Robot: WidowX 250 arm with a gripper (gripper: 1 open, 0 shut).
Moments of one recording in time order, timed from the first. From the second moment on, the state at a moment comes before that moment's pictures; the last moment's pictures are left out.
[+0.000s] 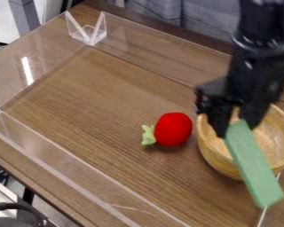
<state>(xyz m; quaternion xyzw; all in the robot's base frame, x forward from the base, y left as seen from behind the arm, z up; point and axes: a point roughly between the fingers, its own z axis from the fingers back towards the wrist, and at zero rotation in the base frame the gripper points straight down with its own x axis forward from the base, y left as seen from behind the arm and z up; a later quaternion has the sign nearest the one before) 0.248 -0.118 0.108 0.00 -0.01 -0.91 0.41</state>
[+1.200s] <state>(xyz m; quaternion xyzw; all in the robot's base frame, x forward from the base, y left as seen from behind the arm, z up) 0.272 -0.086 0.086 0.03 -0.03 -0.89 0.45</state>
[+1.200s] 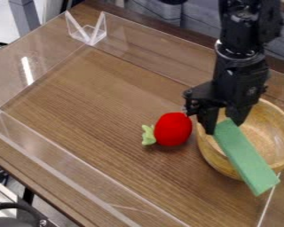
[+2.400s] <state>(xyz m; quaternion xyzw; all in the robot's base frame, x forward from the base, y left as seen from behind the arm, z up) 0.273 -0.084 0.076 0.03 -0.03 -0.91 0.42</state>
